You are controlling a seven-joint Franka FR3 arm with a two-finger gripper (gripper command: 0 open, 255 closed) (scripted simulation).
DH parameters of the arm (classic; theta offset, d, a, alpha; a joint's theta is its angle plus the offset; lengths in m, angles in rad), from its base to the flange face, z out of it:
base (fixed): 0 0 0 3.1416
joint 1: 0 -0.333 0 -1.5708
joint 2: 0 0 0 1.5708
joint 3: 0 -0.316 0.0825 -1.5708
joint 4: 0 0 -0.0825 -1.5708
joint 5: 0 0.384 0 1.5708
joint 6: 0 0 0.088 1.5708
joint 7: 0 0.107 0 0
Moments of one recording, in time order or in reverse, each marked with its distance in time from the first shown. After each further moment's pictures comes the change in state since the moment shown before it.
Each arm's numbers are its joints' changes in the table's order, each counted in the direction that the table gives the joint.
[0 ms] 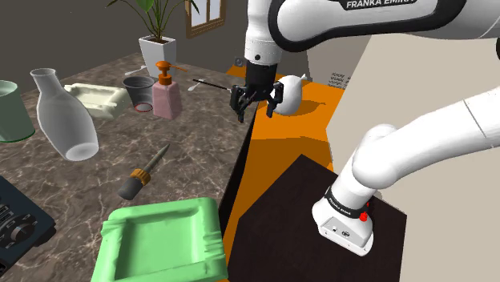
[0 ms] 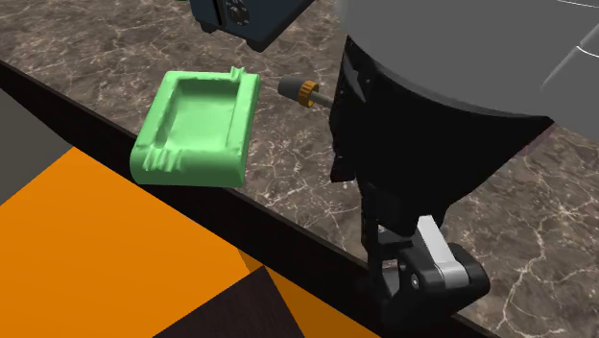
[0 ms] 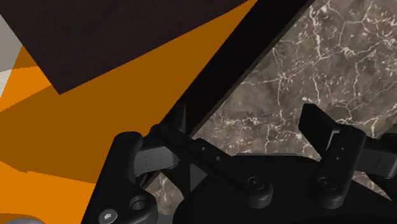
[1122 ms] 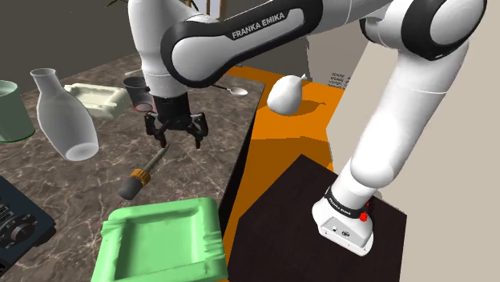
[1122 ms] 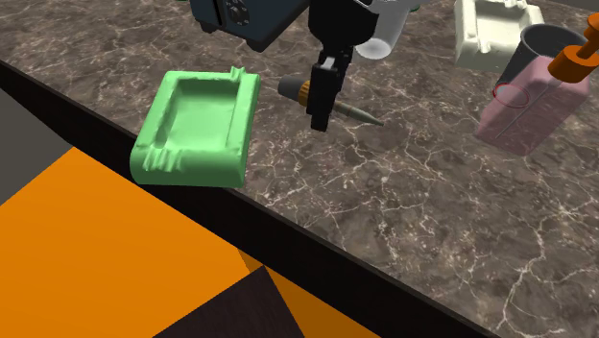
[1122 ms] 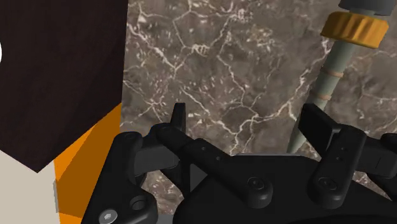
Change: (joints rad) arm 0.047 -0.728 -0.356 0.468 -0.269 0.166 0.896
